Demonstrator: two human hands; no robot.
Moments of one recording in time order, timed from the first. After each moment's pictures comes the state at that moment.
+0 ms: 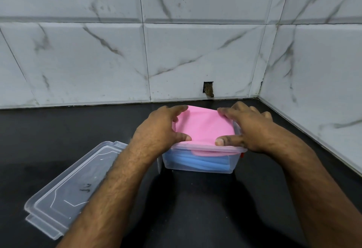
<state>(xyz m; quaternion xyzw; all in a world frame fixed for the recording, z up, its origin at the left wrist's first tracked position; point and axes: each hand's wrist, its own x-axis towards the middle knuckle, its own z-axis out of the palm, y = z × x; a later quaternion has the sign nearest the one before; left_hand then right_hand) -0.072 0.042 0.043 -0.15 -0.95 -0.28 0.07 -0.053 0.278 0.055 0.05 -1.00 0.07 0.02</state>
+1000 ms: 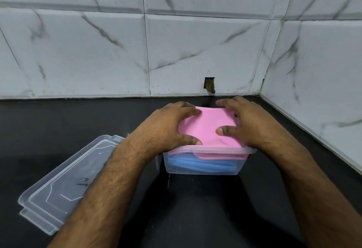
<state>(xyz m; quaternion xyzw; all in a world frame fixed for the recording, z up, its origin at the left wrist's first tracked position) -0.081 0.039 0.036 -0.30 -0.93 -0.20 0.08 -0.057 0.265 0.052 0.04 -0.99 0.12 0.09</state>
